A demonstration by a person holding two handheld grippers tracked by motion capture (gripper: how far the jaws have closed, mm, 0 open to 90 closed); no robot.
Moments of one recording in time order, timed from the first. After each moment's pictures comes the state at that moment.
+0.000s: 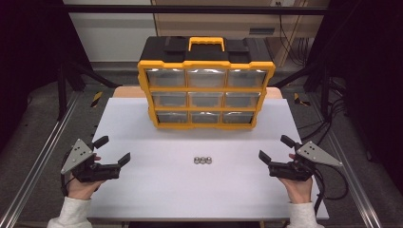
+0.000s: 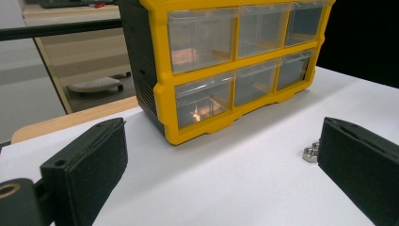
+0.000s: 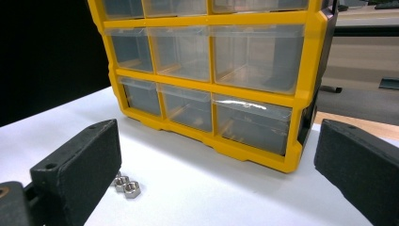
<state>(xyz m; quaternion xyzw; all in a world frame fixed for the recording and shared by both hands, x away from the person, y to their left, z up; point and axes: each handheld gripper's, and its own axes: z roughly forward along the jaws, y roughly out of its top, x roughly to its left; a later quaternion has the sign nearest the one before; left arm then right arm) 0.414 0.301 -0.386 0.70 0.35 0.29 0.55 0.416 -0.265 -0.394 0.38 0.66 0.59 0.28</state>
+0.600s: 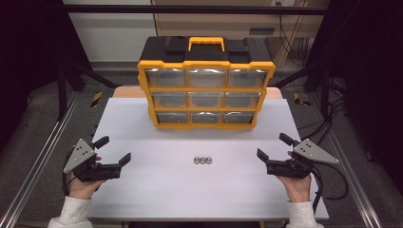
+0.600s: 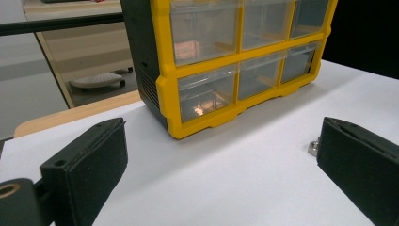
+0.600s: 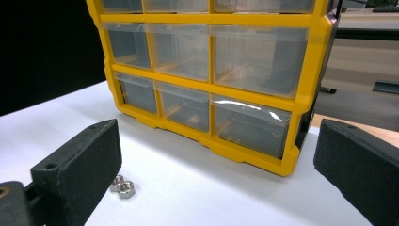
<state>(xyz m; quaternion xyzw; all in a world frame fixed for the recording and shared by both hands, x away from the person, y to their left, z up) 0.418 0.301 -0.391 0.71 0.35 0.30 0.54 0.420 -0.258 -0.389 0.37 0.67 0.57 0.29</state>
